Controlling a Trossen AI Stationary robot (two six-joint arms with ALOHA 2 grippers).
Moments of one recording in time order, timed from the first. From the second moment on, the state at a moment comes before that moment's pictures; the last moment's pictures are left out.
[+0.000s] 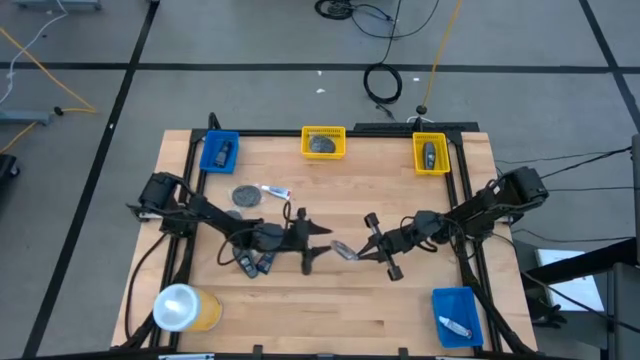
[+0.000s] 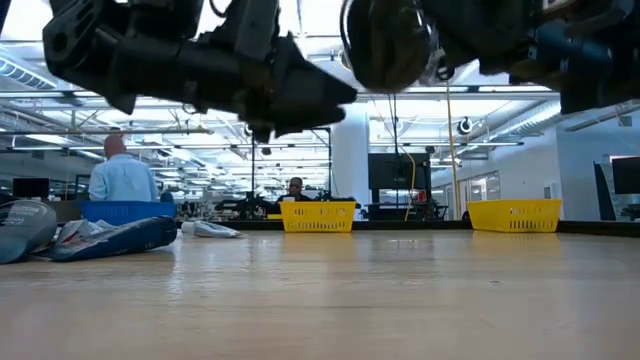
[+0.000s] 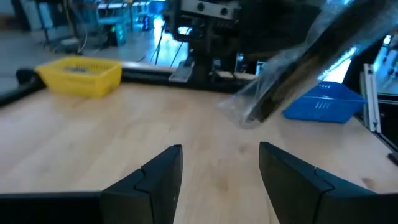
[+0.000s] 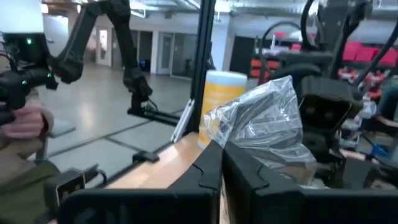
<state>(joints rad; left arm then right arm) -0.25 1.83 0.71 1.00 -0.32 -0.10 0.24 1.57 0.36 1.37 -0.20 -0.09</state>
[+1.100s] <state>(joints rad) -0.30 1.81 0.79 0.78 -0.22 -0.09 0.24 1.56 0.36 1.24 -0.05 -0.09</state>
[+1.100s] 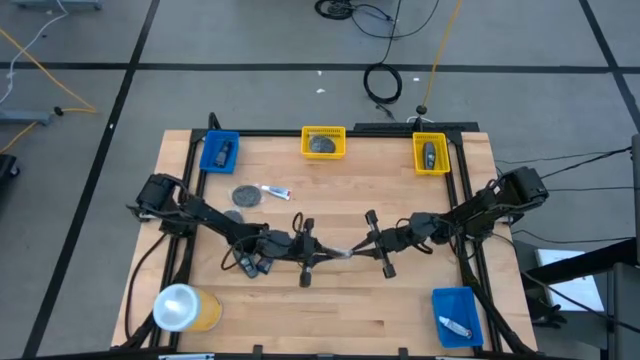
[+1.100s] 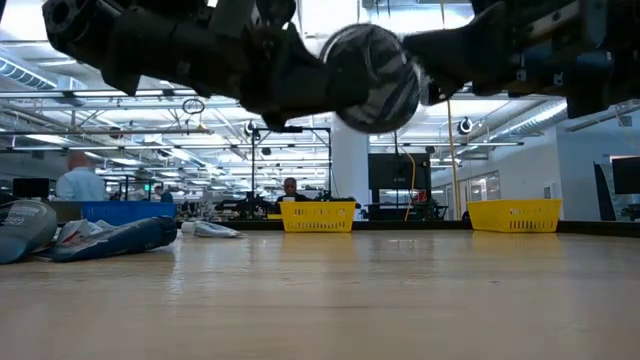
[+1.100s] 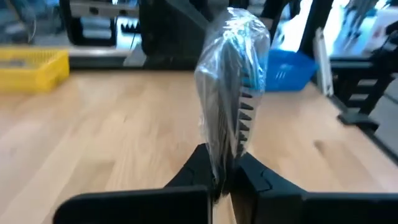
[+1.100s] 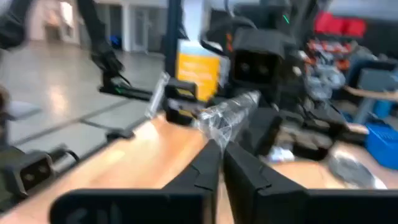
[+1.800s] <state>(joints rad) -0.21 1.69 0.79 0.20 -0.21 -0.48 0.22 1.56 0.54 0.70 0.23 -0.01</state>
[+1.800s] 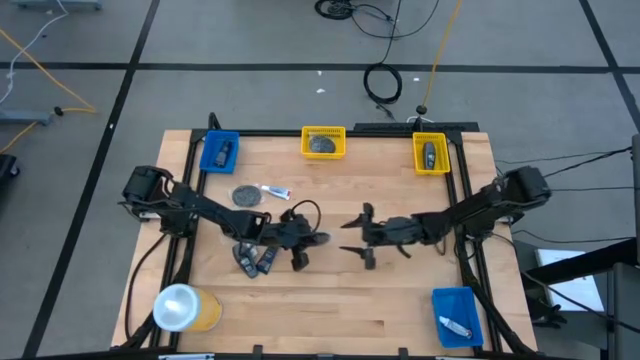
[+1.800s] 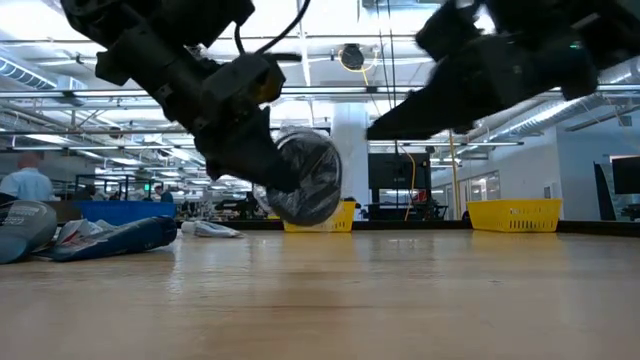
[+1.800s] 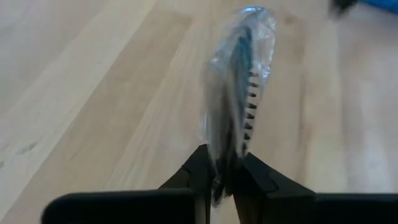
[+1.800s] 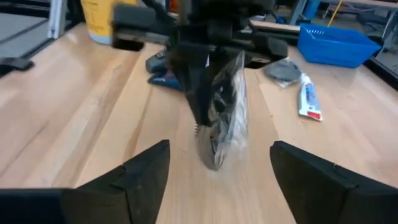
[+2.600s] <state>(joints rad) -0.21 1.69 0.79 0.24 -0.21 -0.46 0.10 1.76 0.80 0.52 0.05 0.05</state>
